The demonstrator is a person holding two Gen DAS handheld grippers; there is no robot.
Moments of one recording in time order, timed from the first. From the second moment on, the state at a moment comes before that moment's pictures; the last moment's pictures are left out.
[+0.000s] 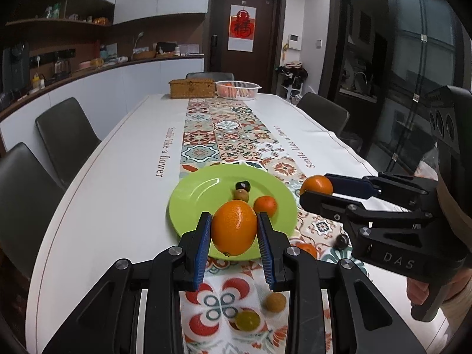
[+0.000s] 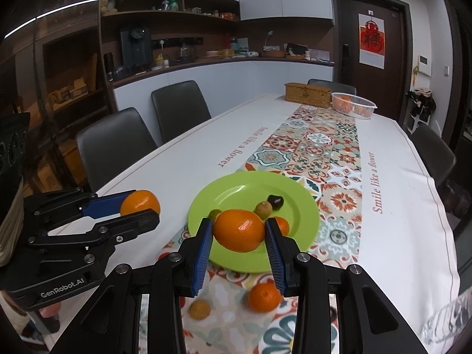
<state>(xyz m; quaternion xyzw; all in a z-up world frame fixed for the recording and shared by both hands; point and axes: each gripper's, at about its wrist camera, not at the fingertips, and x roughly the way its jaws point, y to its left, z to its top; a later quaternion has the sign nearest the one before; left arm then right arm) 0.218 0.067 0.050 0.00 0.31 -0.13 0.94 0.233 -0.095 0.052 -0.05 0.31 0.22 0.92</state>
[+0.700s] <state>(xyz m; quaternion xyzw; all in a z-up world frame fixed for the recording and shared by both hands) 0.322 0.085 -0.006 0.01 0.37 -0.15 0.92 0.310 -0.065 -0.001 -0.04 0.38 0.19 0.90</state>
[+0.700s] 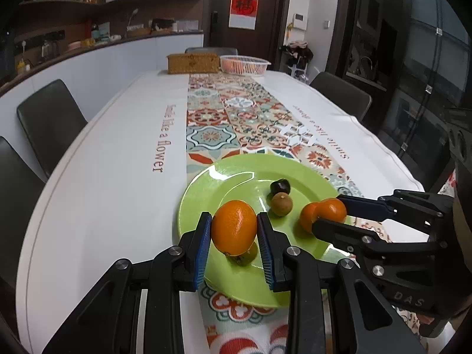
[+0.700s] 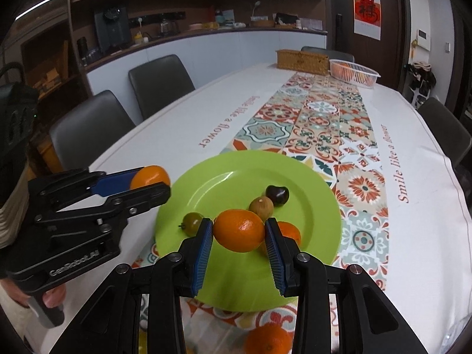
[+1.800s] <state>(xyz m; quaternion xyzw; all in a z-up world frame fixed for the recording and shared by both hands) 0.273 0.069 0.030 0.04 0.34 -0.13 0.93 0.281 -0.086 0.021 -0.03 0.35 0.19 0.92</state>
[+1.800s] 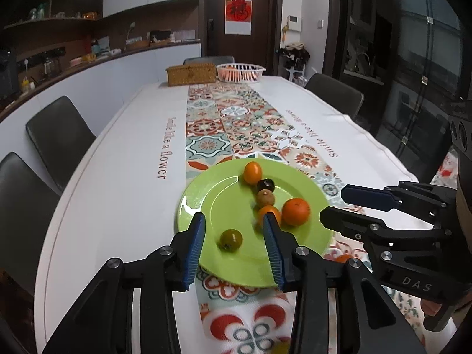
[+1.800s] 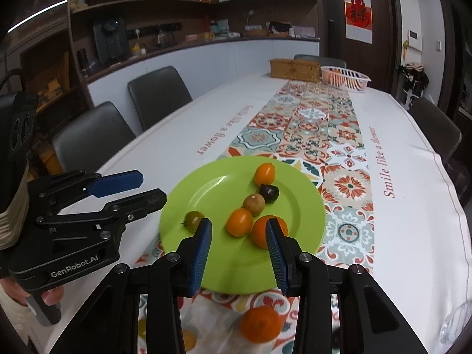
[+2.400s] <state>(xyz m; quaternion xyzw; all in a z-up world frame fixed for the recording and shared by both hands) 0.179 0.064 0.067 0.04 0.29 -0.12 0.95 0.198 -0.098 0.056 -0.03 0.30 0.21 0.93</state>
